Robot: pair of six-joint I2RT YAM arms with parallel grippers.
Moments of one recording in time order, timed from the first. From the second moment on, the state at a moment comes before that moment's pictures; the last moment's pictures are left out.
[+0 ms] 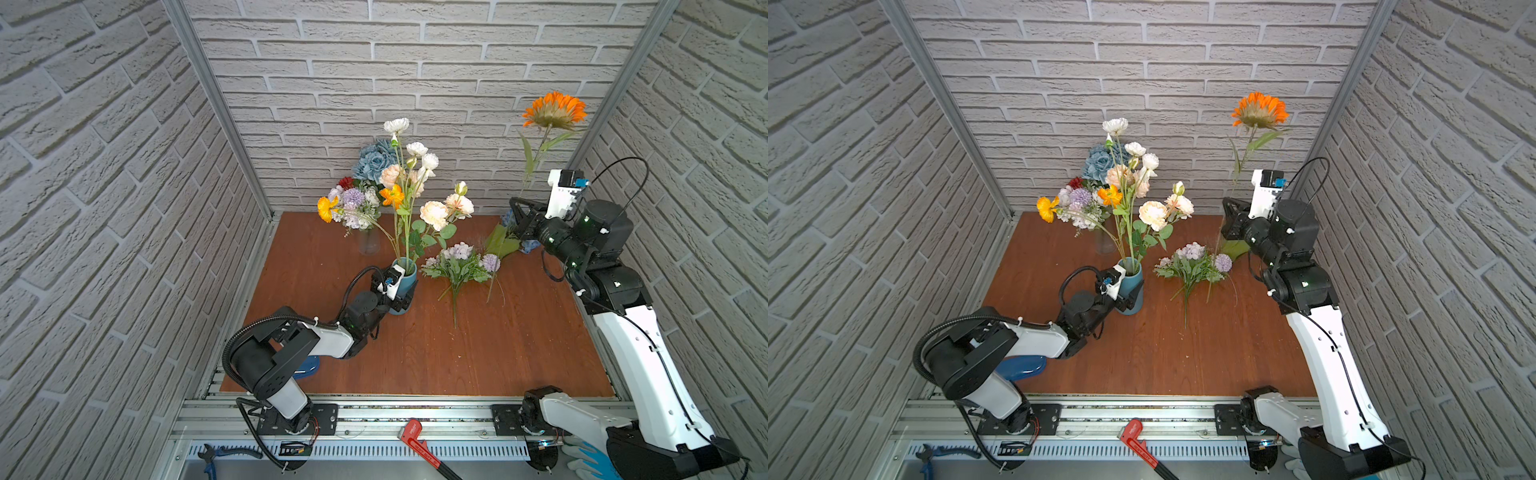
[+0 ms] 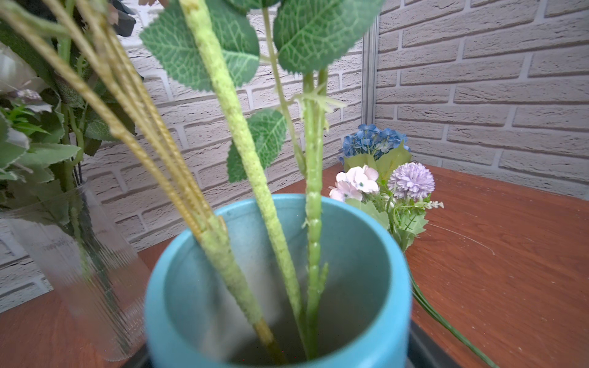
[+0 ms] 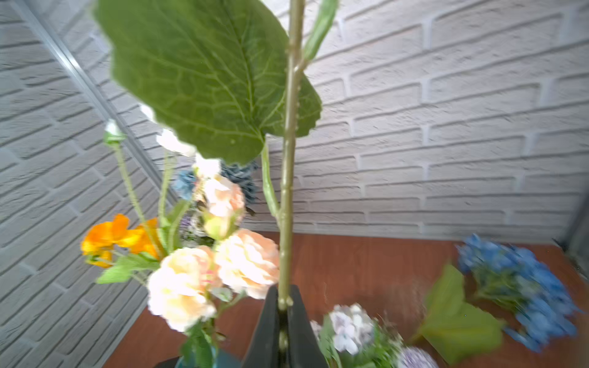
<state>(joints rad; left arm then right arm) -0.78 1.60 0.49 1.11 -0.13 0.12 0.17 1.10 1.45 -0.41 -0.19 0.33</state>
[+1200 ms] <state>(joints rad) -0.79 1.60 0.49 1.11 -0.14 0.15 0.55 1.50 1.29 0.43 -0.39 0.25</state>
